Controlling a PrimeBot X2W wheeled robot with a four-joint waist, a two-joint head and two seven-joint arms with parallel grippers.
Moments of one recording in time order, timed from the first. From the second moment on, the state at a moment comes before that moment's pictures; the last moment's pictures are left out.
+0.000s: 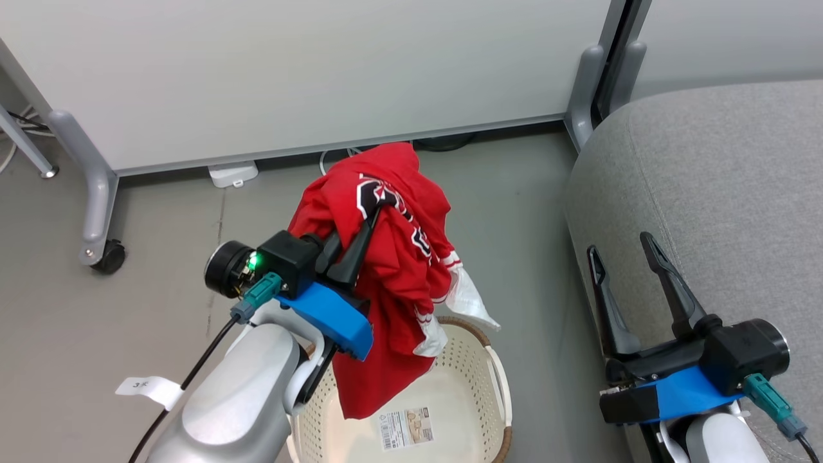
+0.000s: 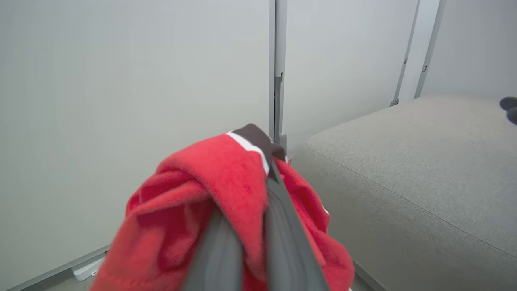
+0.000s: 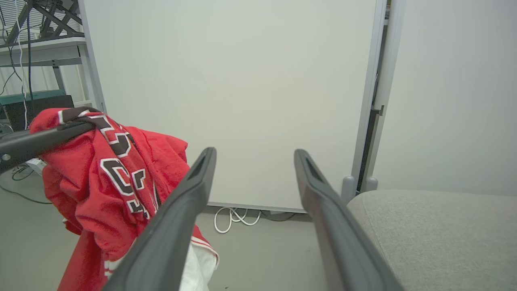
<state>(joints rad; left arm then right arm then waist) -0.56 0.19 -0.66 0.52 -0.46 -0.09 -0.26 -0.13 -0.05 0.07 0.07 0.06 0.13 -0.26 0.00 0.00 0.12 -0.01</state>
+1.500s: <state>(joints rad) -0.66 0.13 -0.70 0.41 -0.43 -0.11 -0.25 -0.37 -0.07 0.37 0.23 0.02 0.13 -0.26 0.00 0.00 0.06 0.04</state>
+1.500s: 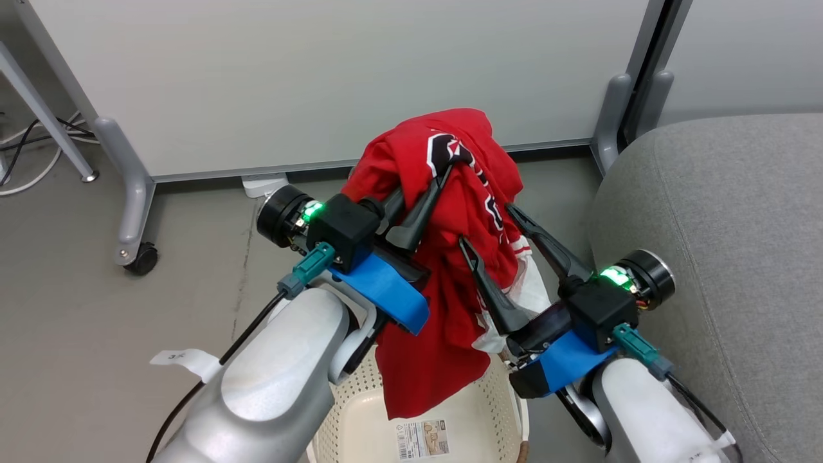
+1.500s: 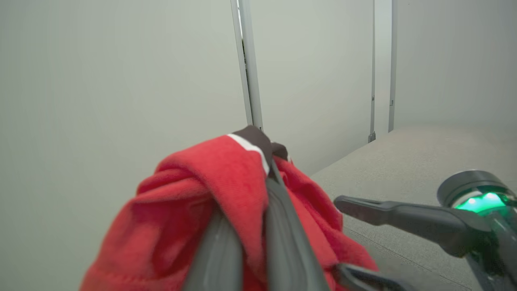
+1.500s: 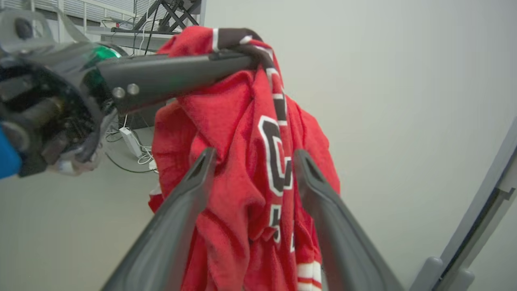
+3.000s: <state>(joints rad) -0.69 0.06 -0.79 0.42 -0.45 -0.11 -0.26 -0.50 -0.05 0.44 0.52 0.13 0.13 -0.26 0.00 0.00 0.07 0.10</state>
